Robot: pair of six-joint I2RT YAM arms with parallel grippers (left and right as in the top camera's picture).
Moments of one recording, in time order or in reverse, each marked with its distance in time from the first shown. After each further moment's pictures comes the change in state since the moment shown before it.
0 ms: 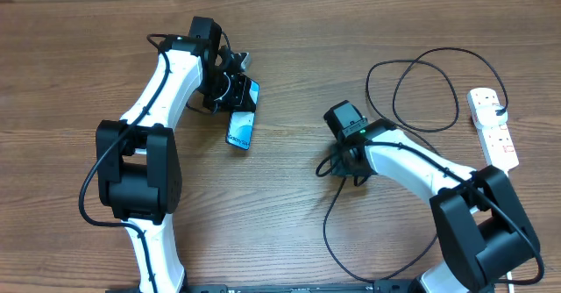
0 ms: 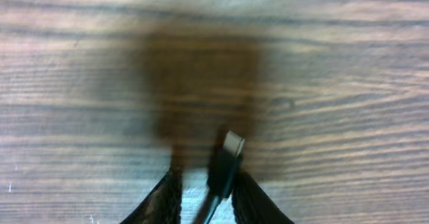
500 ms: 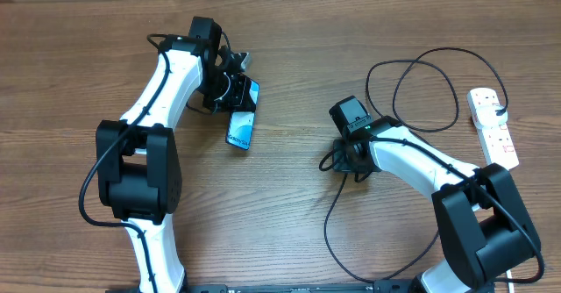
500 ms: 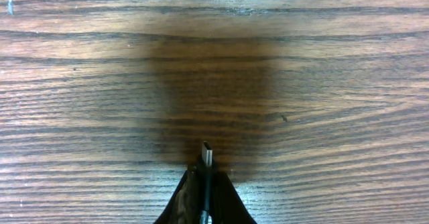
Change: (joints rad) left arm 0.000 0.000 0.000 0.000 0.000 0.000; right arm -0.026 0.005 0.005 0.016 -0.024 0.017
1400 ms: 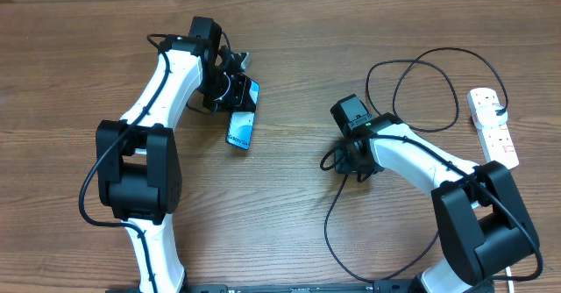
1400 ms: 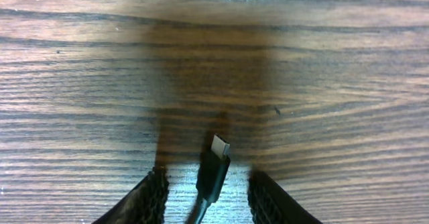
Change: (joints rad) left arm 0.000 0.000 0.000 0.000 0.000 0.000; right arm -0.007 0.012 0.021 -0.054 -0.015 -0.047
